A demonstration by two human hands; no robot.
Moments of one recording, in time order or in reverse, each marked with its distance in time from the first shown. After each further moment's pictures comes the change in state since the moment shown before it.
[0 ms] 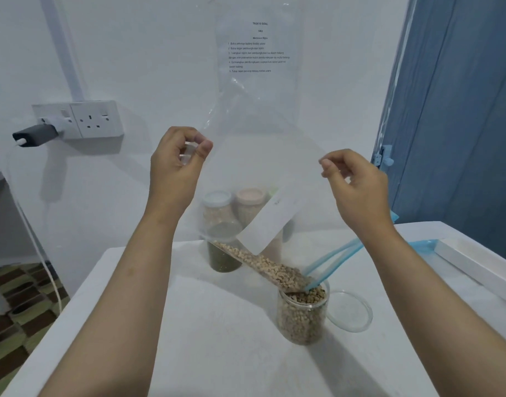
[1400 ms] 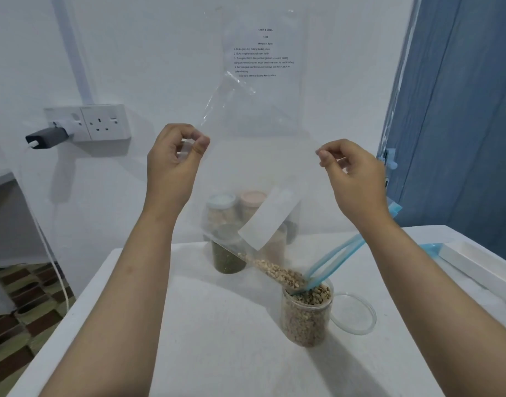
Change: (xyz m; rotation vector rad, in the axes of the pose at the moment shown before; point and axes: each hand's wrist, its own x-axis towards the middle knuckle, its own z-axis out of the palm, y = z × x) left_hand 0.005 0.002 -0.011 -0.049 0.044 -0.009; right_hand 0.014 -0.016 0.005 0.026 0.002 -0.035
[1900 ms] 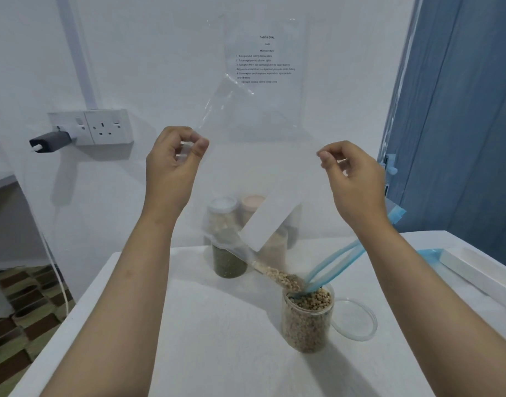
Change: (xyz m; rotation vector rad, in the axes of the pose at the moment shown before) left_hand 0.003 0.001 -0.004 0.001 0.013 0.002; right_hand 0.001 -0.008 0.003 0.007 0.020 0.001
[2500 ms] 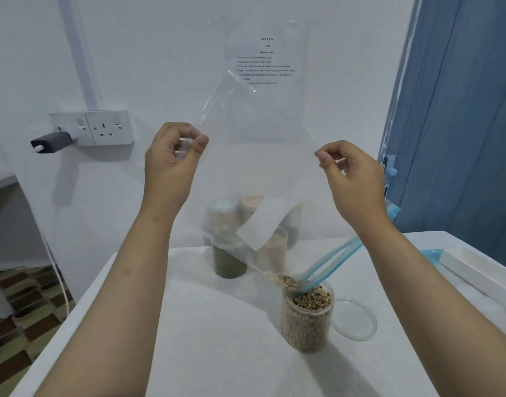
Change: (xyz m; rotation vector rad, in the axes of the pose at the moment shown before) left_hand 0.004 0.006 -0.002 -0.014 -0.007 0.019; right_hand 0.002 -0.001 -0.001 -0.020 0.013 -0.029
